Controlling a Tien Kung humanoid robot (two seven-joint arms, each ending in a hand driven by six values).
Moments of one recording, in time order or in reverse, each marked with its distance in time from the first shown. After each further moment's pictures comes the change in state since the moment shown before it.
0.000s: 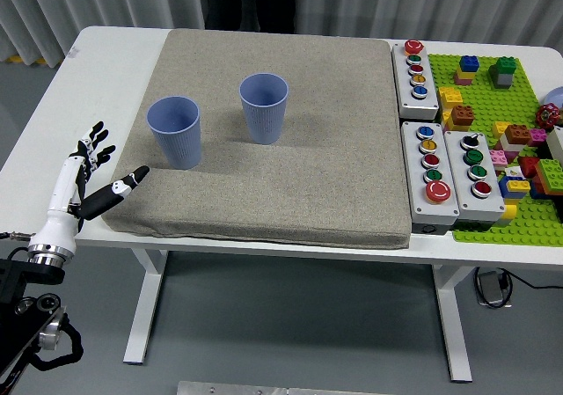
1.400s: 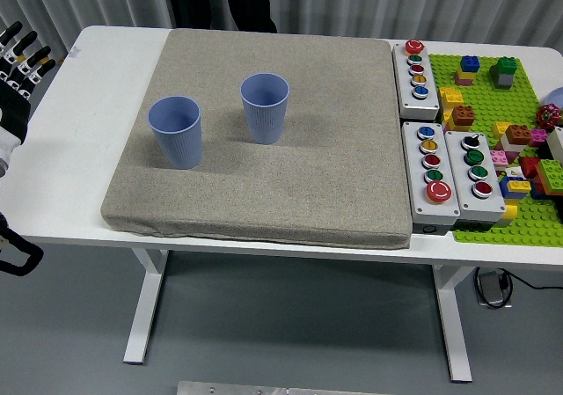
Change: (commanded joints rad) left arm -0.123 0.096 -0.190 -0.066 -0.661 -0.191 0.078; right arm 0.015 -0.006 0.007 -0.003 0.001 0.003 0.008
